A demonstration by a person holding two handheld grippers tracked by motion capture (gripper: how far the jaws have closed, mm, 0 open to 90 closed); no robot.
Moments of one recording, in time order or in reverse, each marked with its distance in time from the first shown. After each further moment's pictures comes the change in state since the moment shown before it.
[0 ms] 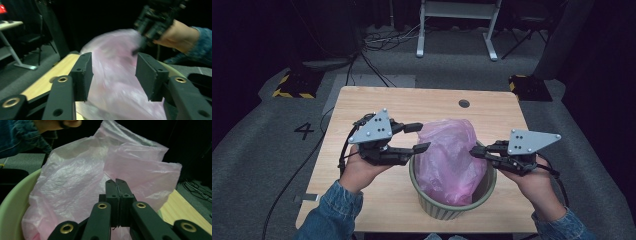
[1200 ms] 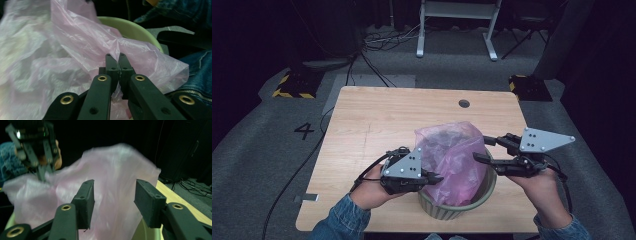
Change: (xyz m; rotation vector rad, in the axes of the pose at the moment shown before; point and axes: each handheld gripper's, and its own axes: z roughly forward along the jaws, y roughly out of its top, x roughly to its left) left arm -0.051 -0.035 0.036 0.263 -0.254 0.121; right arm 0.001 -0.001 -0.015 -0.092 -0.059 0.124
